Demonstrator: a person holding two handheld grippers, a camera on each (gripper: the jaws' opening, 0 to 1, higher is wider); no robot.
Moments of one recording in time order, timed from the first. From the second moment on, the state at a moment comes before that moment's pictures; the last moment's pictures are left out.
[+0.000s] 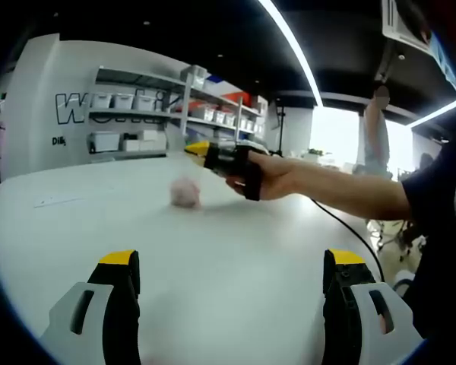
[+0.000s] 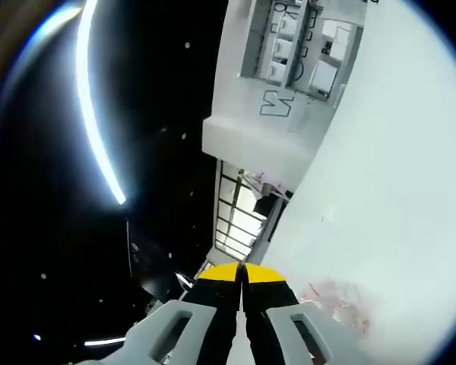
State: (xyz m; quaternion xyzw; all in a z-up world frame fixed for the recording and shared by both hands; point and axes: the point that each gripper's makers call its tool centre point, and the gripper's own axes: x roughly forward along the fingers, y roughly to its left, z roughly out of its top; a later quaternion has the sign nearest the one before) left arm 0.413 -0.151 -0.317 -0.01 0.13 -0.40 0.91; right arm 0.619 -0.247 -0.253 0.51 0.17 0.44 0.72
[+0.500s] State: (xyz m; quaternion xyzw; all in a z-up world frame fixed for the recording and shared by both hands) left arm 0.414 -0.150 -0.318 -0.01 0.13 -0.40 0.91; right arm 0.618 -0.241 -0.249 0.48 0.15 0.46 0.73
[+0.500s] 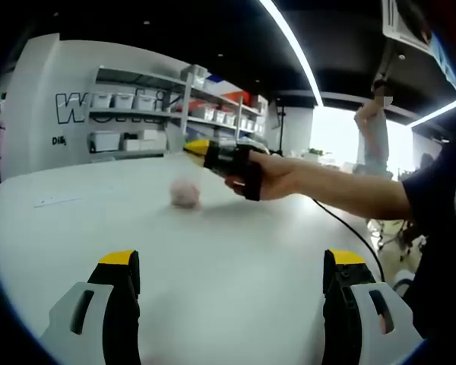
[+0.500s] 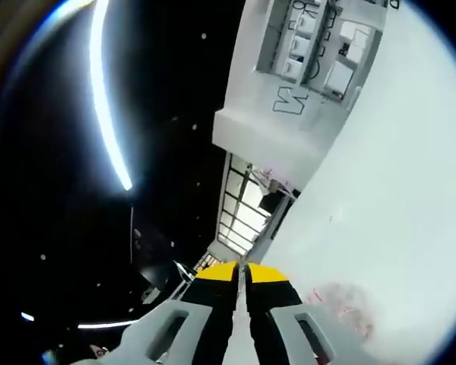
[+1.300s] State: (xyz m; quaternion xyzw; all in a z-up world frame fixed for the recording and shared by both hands) left arm 0.412 -0.153 -0.315 0.00 0.13 -0.40 0.91; right arm 0.611 -0.239 -0.251 0.46 0.16 0.47 0.74
